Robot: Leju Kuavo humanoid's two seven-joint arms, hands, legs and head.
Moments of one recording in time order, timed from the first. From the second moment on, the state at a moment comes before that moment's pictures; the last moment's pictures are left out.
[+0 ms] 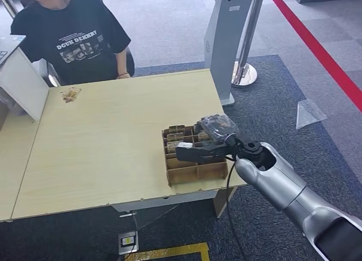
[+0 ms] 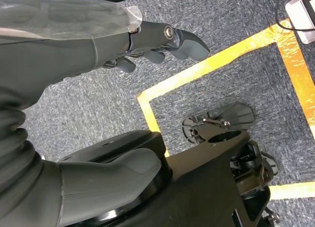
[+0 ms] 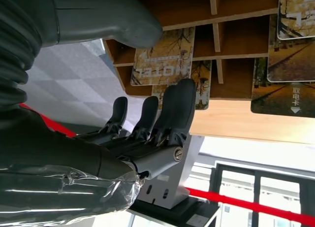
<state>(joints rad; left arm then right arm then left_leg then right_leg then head) -0.13 -0.02 -1.18 -0.21 0.81 0.39 -0.14 -0.60 -0.32 0.65 -1.30 1.05 0.25 0.27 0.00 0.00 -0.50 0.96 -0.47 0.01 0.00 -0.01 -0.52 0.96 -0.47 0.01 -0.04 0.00</state>
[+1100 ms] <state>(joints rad) -0.14 -0.02 -1.20 -0.21 0.80 0.38 -0.14 -0.60 -0.35 0.65 -1.28 1.02 0.24 0.28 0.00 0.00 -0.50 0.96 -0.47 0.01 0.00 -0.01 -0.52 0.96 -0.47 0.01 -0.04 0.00</state>
